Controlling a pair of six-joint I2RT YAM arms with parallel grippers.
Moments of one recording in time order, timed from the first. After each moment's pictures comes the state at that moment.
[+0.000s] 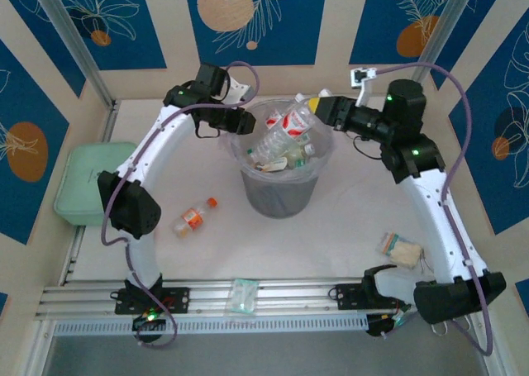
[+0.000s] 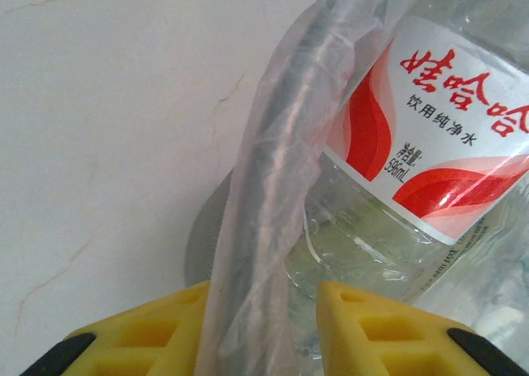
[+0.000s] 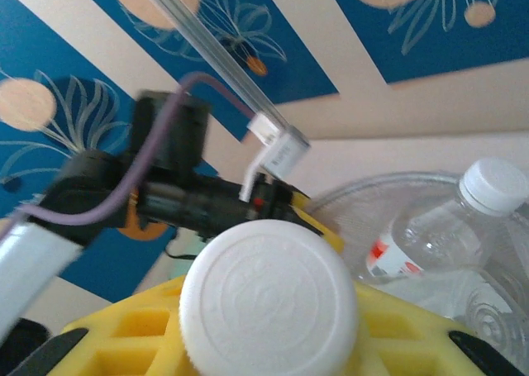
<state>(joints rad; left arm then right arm) -0.45 1.91 2.01 -1.01 0.41 -0.06 0.23 1.19 1.41 -0.44 -0.64 0.54</state>
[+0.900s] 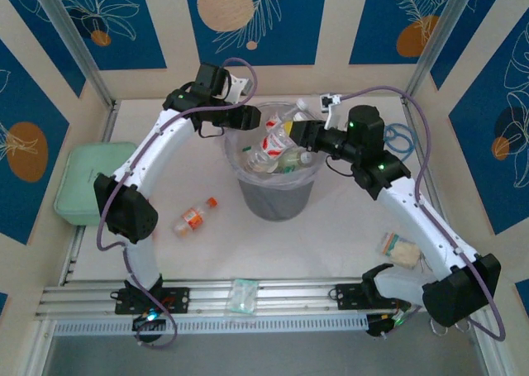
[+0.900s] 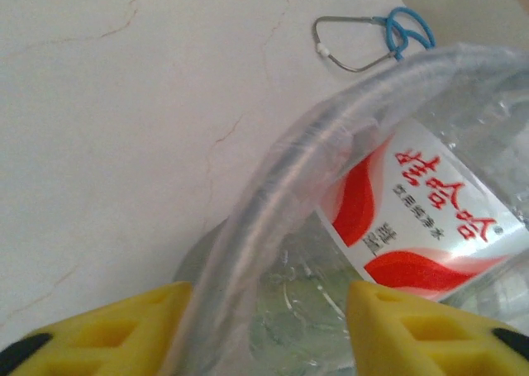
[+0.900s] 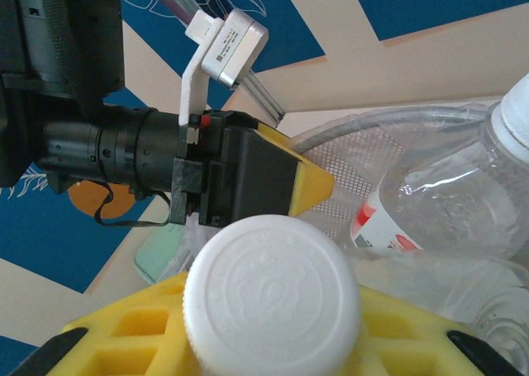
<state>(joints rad) -0.47 1.87 1.97 -0.88 0.37 -0.19 0.42 1.19 1.14 -0.20 -0.44 0.54</state>
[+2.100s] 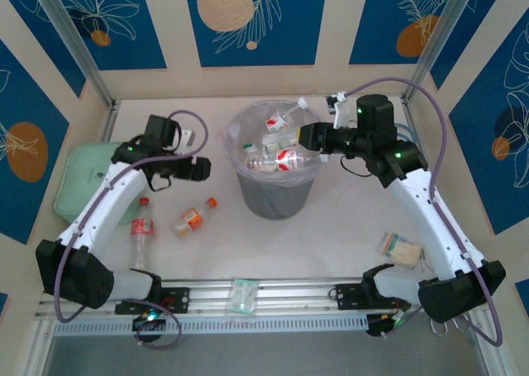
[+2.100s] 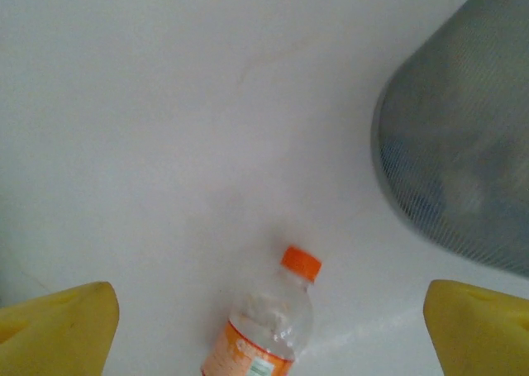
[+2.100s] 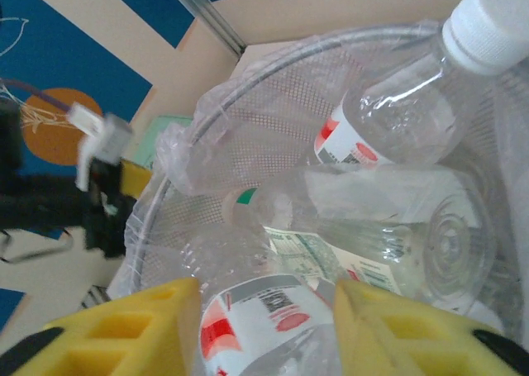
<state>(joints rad) -0.29 1.32 1.21 -0.92 0.10 -0.11 0.36 1.21 1.35 -0.64 -0.50 0.42</state>
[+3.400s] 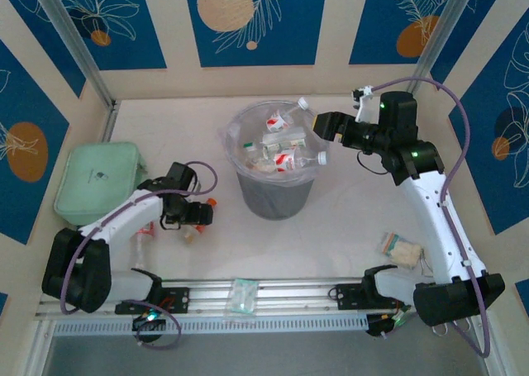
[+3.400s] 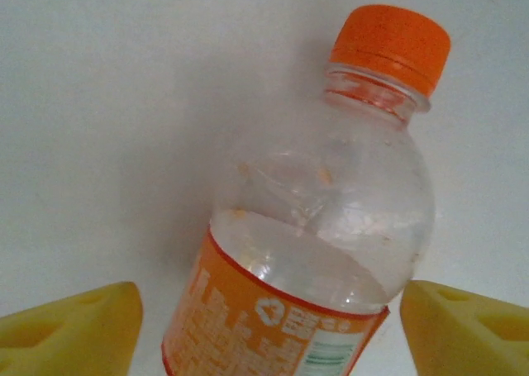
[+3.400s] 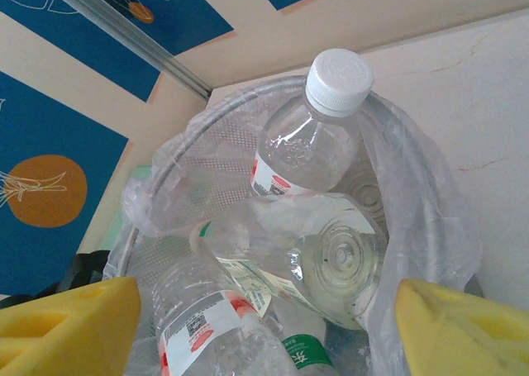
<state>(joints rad) -0.38 1.32 0.76 -0.77 0.09 -0.30 0.19 1.17 1.36 -0.68 -0.52 0.48</state>
